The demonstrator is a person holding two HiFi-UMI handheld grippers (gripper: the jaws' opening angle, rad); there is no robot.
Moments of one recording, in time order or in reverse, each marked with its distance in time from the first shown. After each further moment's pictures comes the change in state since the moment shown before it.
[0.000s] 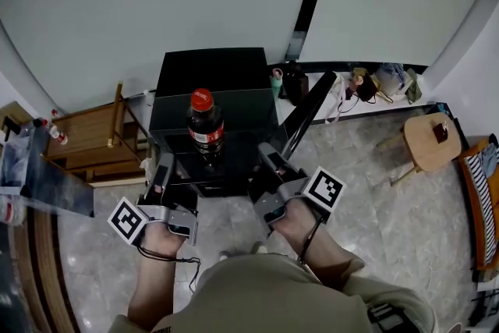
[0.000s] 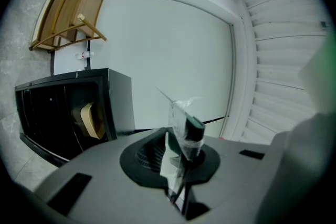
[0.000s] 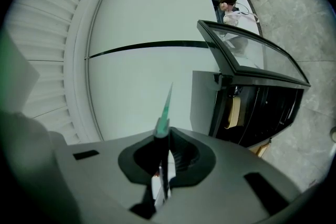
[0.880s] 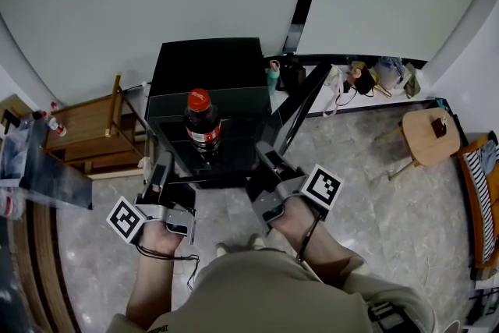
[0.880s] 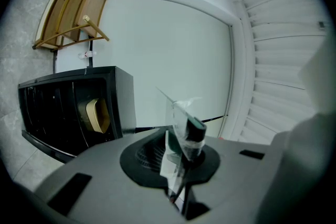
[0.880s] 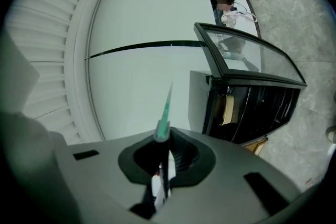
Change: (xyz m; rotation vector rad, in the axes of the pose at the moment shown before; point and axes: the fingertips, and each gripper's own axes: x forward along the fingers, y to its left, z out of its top) left arm 0.000 0.005 0.001 -0.013 0.005 0.011; right arm 0.001 -0.005 0.000 0.008 0.016 -0.017
